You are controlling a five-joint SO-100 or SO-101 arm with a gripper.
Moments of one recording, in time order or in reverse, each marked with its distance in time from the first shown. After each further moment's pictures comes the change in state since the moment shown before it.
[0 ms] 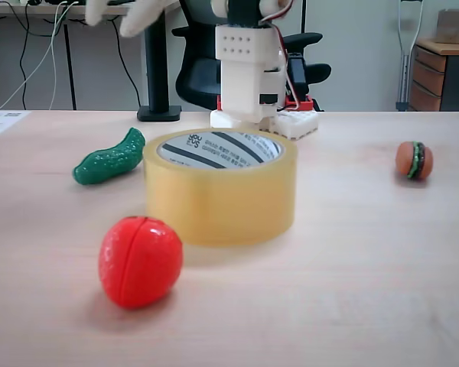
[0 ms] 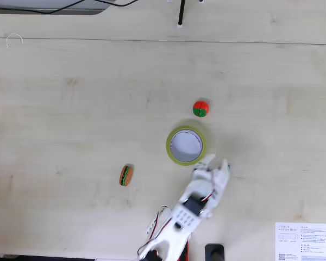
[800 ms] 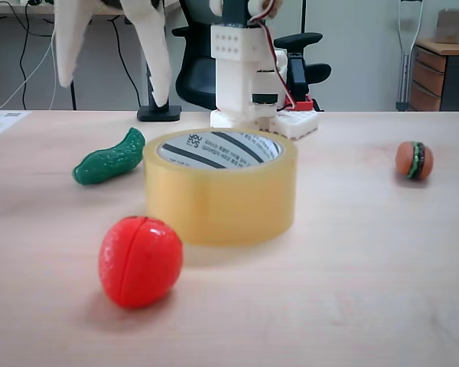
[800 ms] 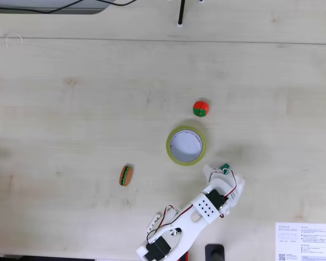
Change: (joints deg) arm 12.3 -16.4 -0.2 -0.9 -14.2
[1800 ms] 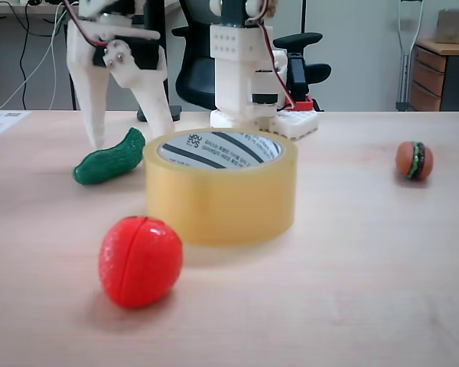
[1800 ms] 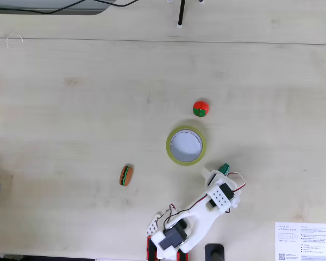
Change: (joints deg) arm 2.9 -20.2 0.7 -2.6 13.9
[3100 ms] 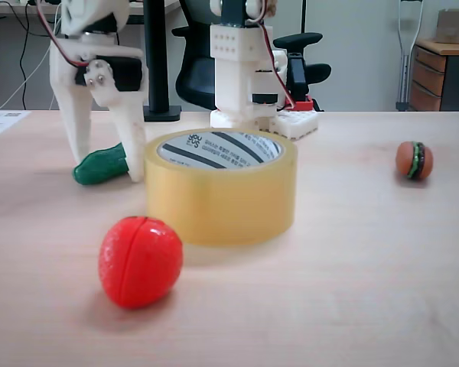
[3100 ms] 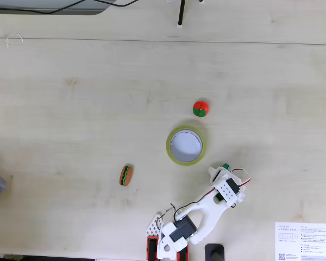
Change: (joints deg) arm 0.1 -10.8 -5.9 -4.4 0.3
